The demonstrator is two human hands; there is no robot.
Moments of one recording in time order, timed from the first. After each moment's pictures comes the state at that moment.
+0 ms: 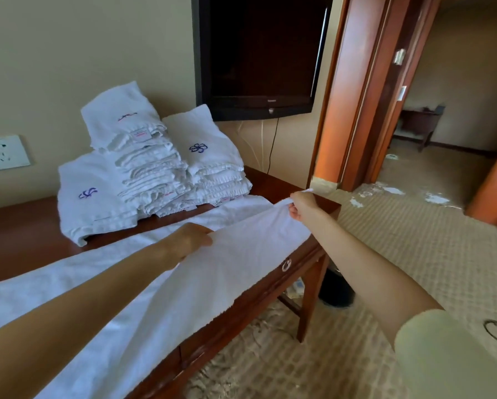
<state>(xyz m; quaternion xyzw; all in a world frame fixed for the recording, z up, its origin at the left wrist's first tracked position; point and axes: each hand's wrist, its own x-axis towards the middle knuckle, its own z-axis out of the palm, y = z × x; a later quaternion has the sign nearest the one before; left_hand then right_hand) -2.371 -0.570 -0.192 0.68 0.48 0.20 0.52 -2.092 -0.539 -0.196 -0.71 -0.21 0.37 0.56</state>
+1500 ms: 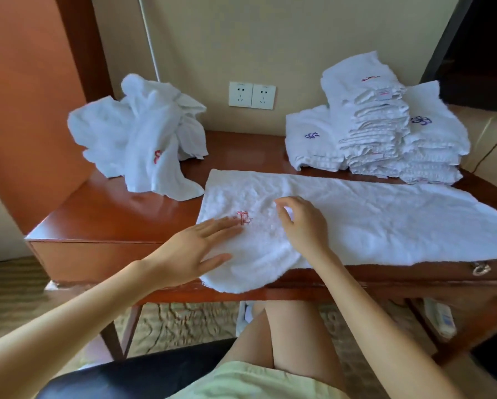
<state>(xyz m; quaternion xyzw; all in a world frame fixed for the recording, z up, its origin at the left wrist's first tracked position) -2.704 -0.790 -0.297 0.84 0.52 0.14 -0.01 -2.471 -0.676 -0.289 -0.49 -0.81 0.07 0.33</state>
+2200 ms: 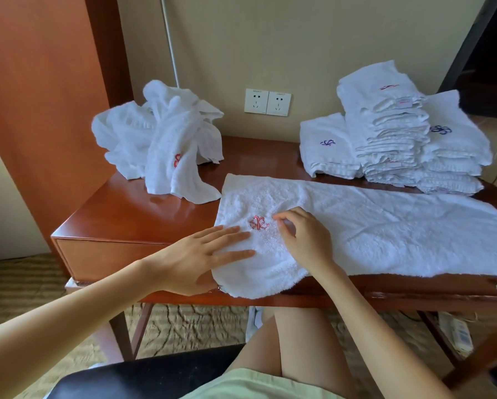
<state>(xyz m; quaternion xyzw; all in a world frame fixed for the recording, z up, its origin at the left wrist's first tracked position) -2.733 -0.793 -0.312 0.89 0.42 0.06 -0.17 -2.490 -0.687 -0.302 -0.43 -0.83 0.07 0.34</state>
